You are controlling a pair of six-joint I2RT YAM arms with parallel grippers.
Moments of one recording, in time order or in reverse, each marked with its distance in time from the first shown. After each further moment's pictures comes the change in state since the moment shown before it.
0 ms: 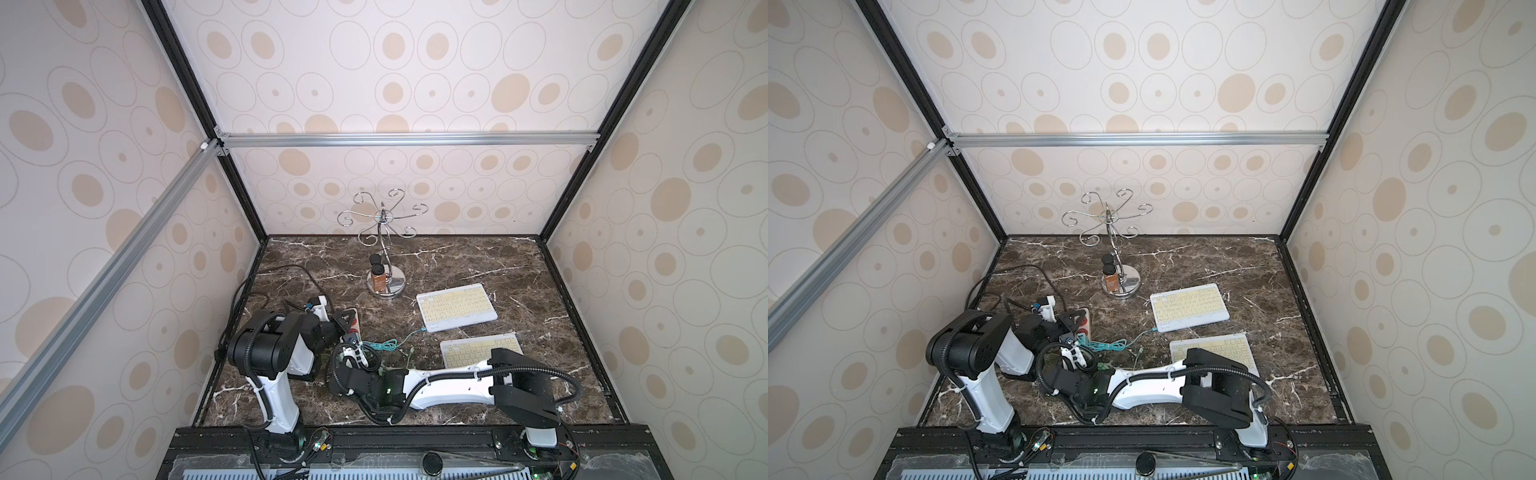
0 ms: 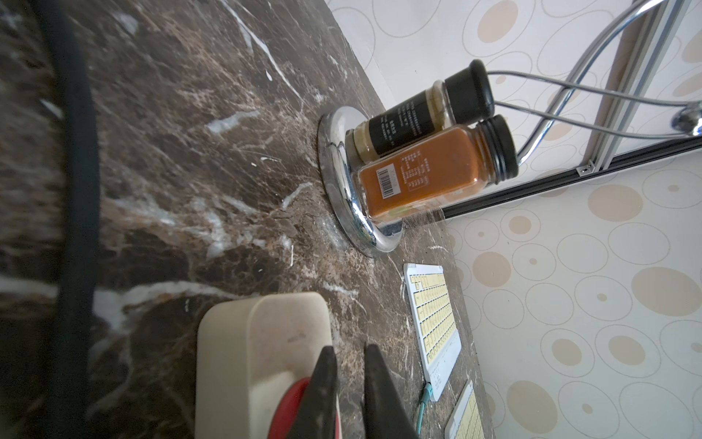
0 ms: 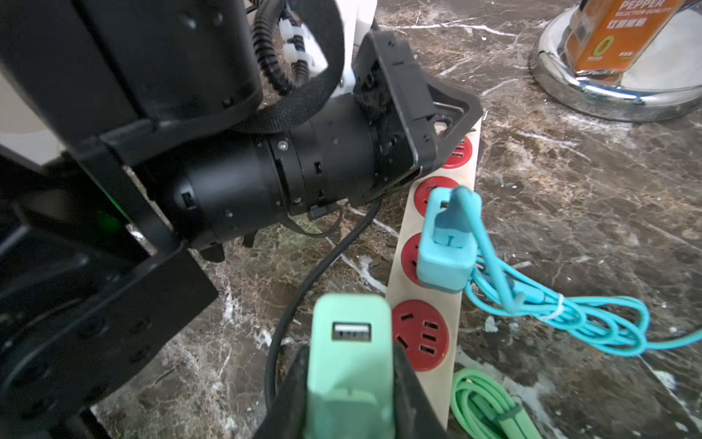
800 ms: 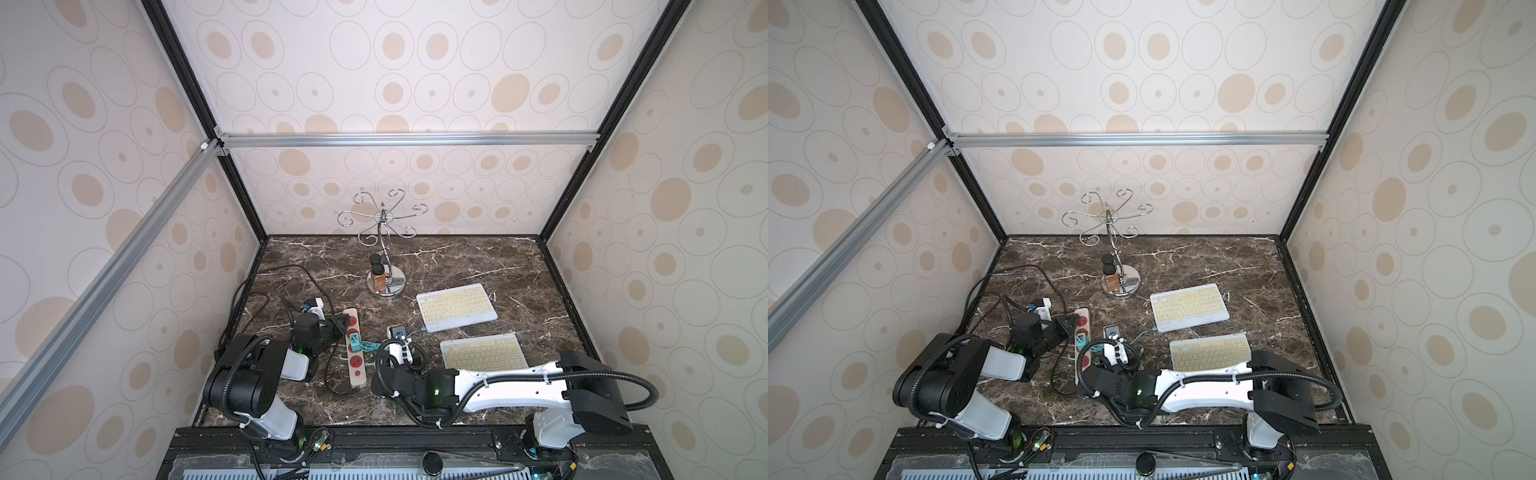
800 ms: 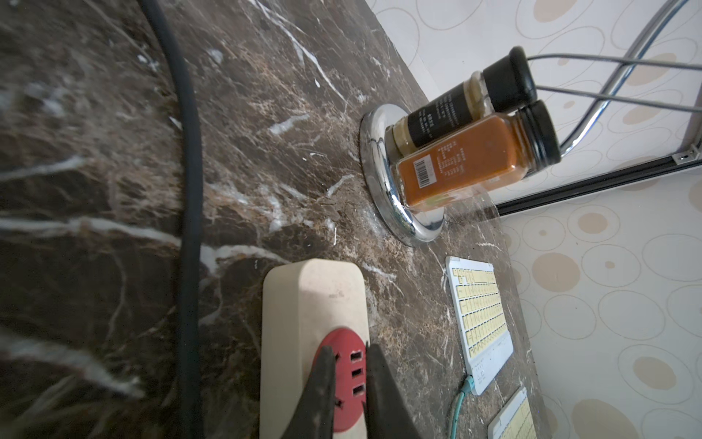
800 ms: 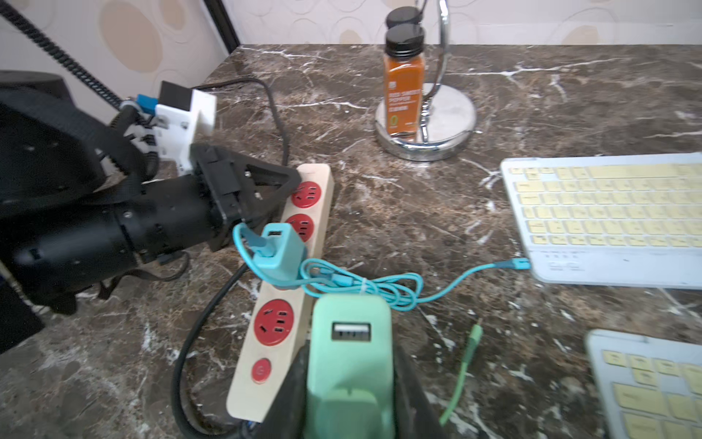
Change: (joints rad) left arm -0.006 -0.285 -0.023 -0.388 -0.130 0.135; right arm 0.000 -0.387 -0.309 -0.138 0.253 0.118
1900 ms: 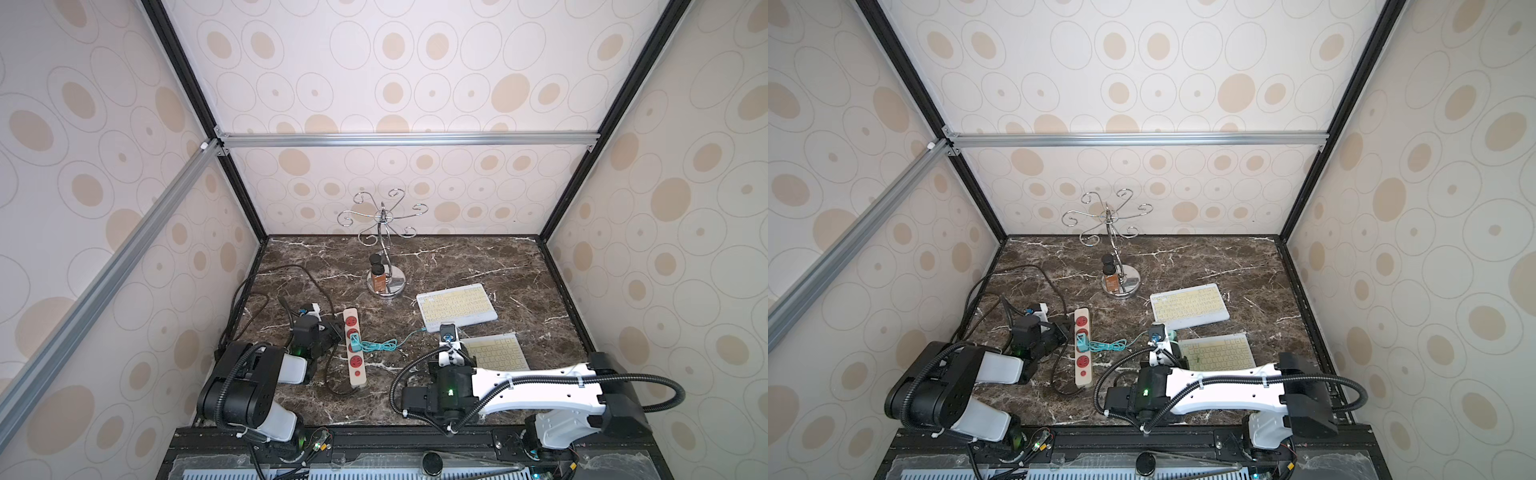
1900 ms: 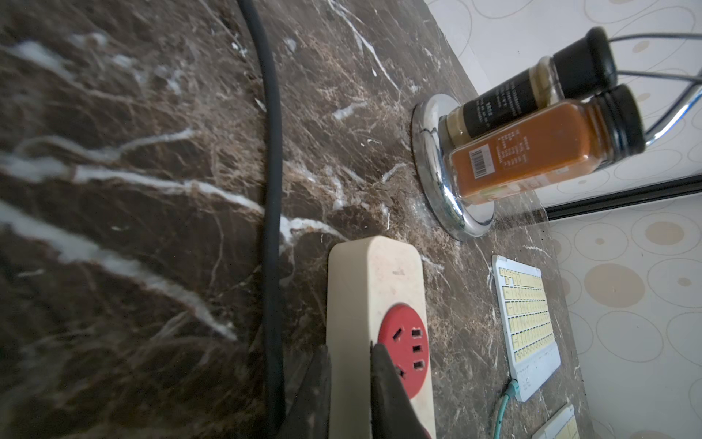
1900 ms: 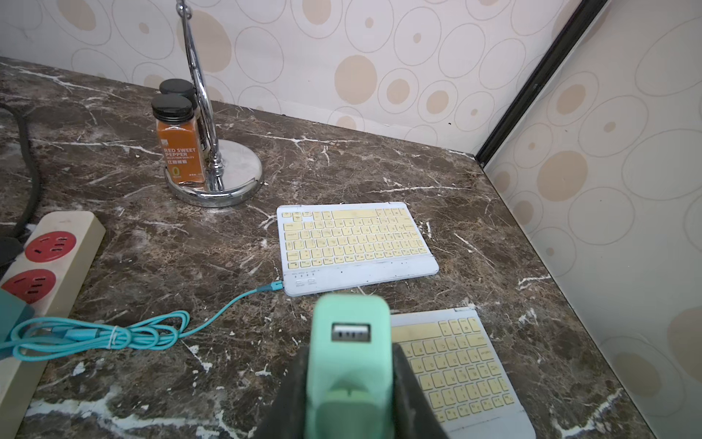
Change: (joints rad) left arm -0.001 -0.059 -0.016 -0.135 -0.075 0.033; right arm 0.060 -0.034 0.149 -1.080 0.347 0.609
